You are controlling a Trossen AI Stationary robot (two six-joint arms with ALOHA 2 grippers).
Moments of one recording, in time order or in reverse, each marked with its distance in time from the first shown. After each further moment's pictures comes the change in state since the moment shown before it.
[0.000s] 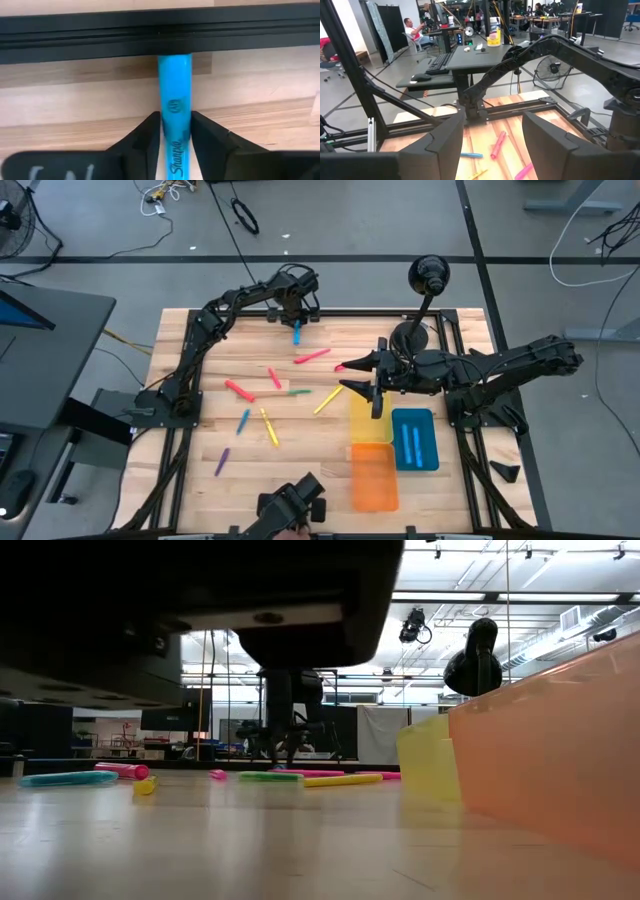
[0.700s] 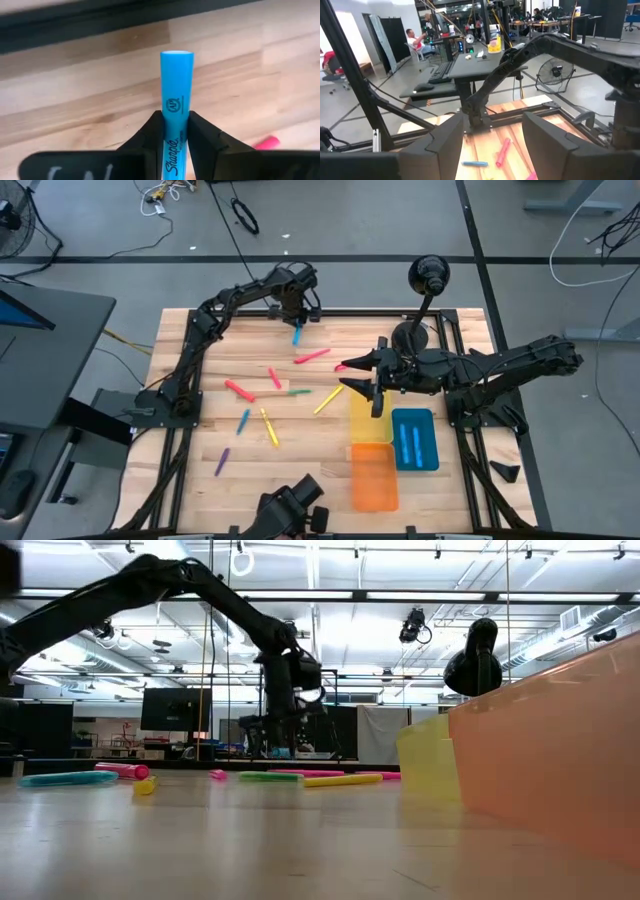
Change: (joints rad) left arm -0.007 -0.072 0.000 -0.040 0.097 0.138; right arm -0.001 0.000 0.000 0.043 0.001 0.030
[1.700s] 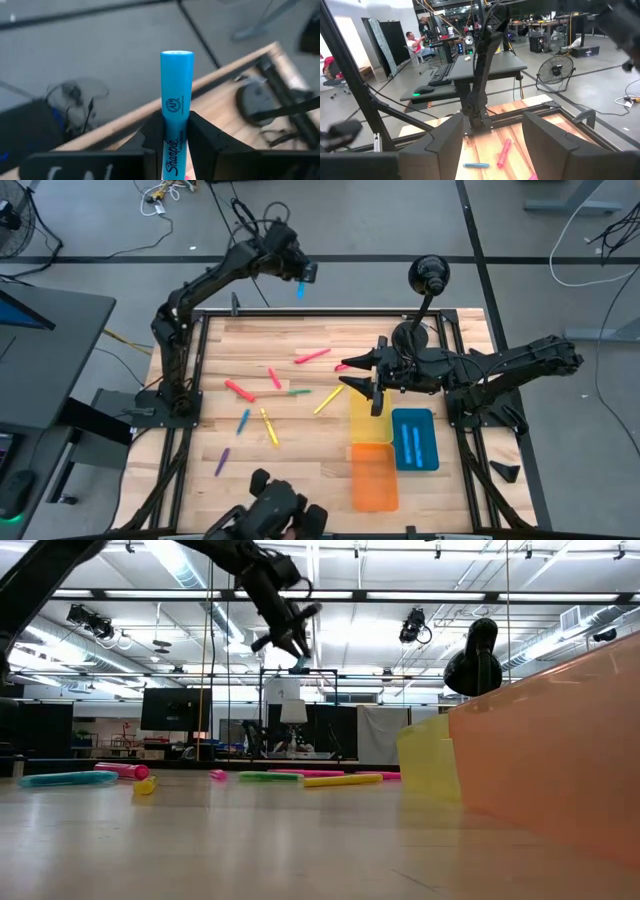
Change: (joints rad) left arm 0.021 -0.385 0.000 0.292 -0.081 0.208; right arm -0.003 0.000 0.000 0.005 0.000 0.023
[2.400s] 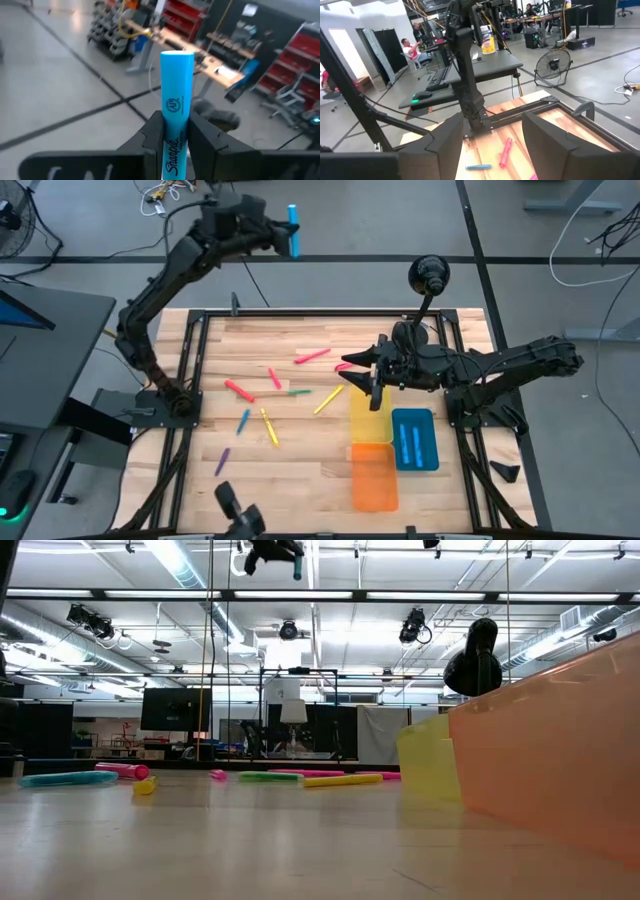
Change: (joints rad) left arm -0.011 -0.310 0.000 0.280 0.072 0.108; right arm -0.025 0.000 0.000 -0.002 0.000 0.079
